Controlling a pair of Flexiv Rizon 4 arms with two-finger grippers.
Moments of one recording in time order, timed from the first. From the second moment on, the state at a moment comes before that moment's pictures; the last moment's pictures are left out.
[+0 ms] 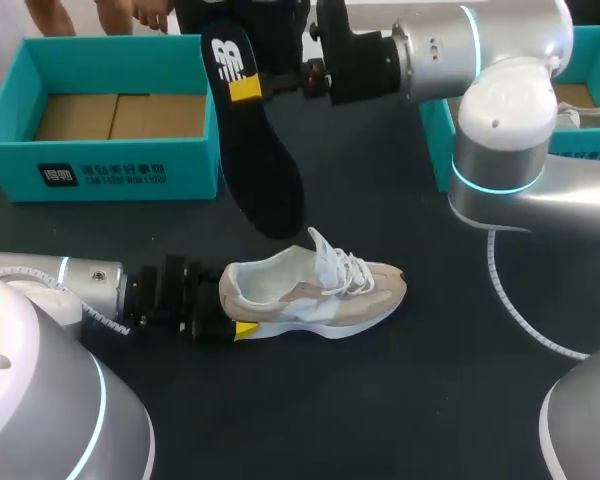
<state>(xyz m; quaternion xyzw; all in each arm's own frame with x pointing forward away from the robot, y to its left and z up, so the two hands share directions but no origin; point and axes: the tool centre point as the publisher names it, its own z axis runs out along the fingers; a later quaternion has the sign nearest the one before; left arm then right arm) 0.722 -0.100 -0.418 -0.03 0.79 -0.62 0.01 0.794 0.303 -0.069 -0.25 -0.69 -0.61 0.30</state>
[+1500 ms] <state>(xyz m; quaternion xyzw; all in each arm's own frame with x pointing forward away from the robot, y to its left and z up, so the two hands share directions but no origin) 0.722 -0.100 -0.418 -0.03 0.79 -0.62 0.01 0.731 0.208 0.028 -0.37 -0.67 -0.59 0.27</state>
